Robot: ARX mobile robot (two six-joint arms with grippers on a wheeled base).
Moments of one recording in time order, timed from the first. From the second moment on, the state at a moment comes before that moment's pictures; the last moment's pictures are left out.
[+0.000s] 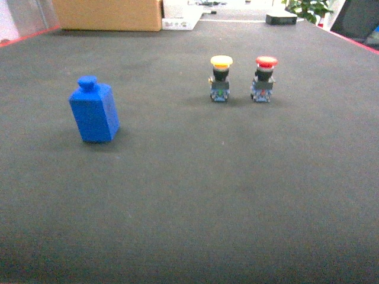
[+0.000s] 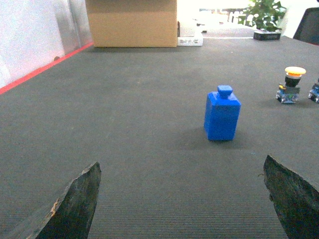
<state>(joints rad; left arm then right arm) 0.00 0.01 0.01 0.00 0.00 0.00 0.00 0.00 0.01 0.00 0.00 0.00</state>
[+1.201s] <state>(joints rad) 0.00 0.01 0.01 0.00 0.00 0.00 0.00 0.00 0.01 0.00 0.00 0.00</state>
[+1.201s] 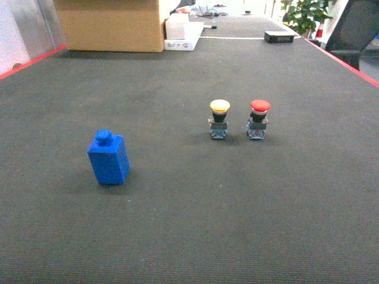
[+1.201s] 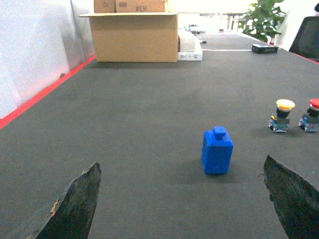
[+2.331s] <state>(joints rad) -0.32 1.81 0.40 1.19 -0.17 0.01 0.00 0.00 0.01 -0.01 0.00 0.00</state>
